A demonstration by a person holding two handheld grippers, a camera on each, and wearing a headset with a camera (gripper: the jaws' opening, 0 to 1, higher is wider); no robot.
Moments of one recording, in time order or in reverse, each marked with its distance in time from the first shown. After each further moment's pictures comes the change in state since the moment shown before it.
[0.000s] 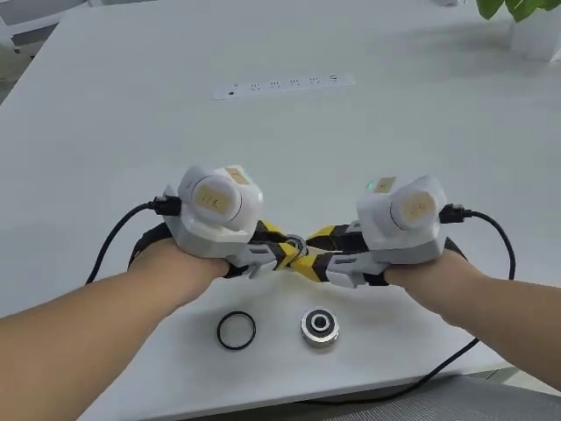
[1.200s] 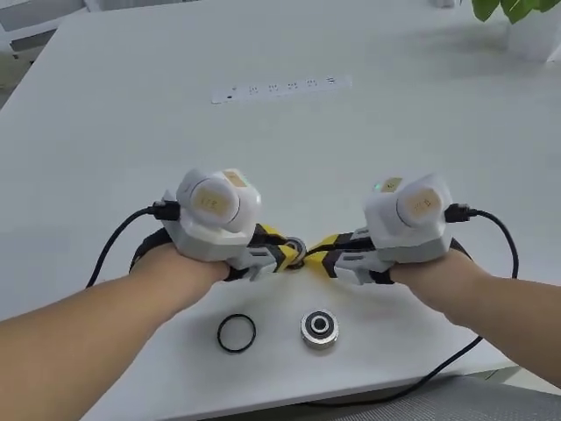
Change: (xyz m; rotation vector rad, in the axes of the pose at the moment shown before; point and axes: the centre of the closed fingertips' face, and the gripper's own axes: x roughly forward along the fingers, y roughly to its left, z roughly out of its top) left arm 0.000 -0.001 0.000 -0.030 -0.008 0.013; right arm -0.005 -0.006 -0.008 0.061 0.025 -0.010
